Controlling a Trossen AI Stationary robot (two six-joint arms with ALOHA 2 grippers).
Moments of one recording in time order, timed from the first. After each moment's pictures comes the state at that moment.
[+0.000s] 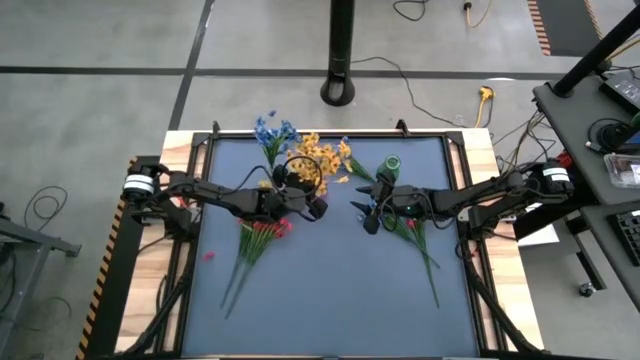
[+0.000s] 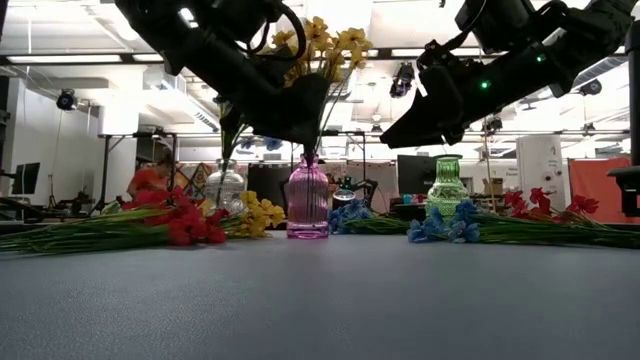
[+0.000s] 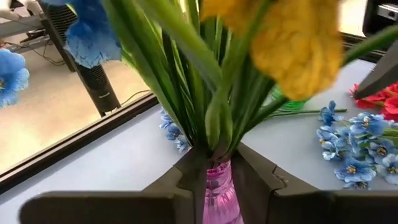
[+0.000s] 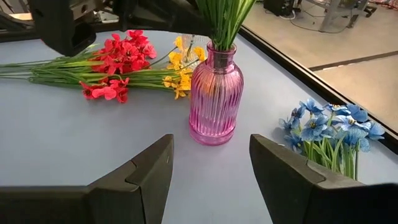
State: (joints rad) left arm 0.00 1.64 0.89 0.22 -0.78 -0.35; right arm -0.04 1.36 0.50 0.48 0.33 0.09
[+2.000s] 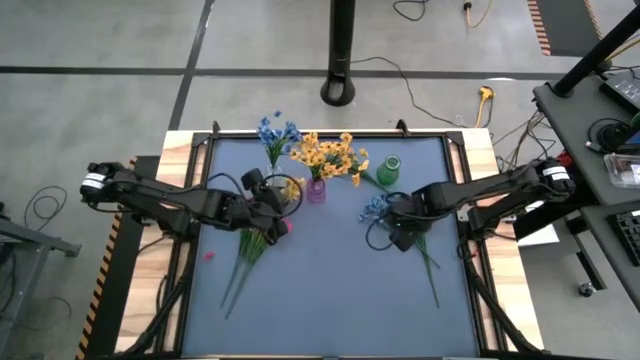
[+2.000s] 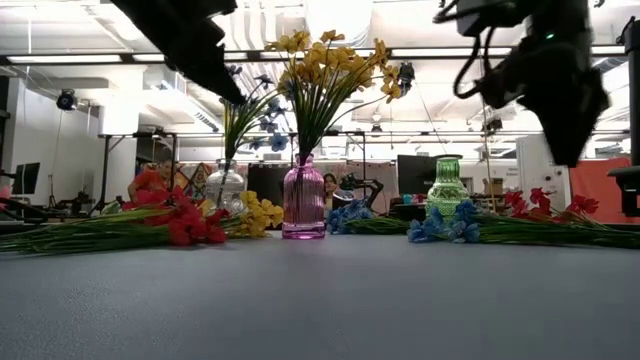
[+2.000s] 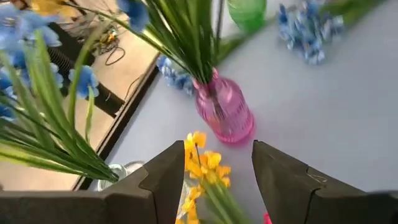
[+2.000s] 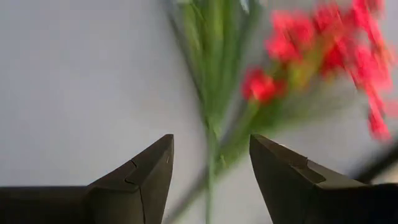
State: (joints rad) left arm -0.19 1.26 0.92 -0.51 -0.73 -0.20; right arm 0.09 1.35 0.96 -1.16 0.00 0.95
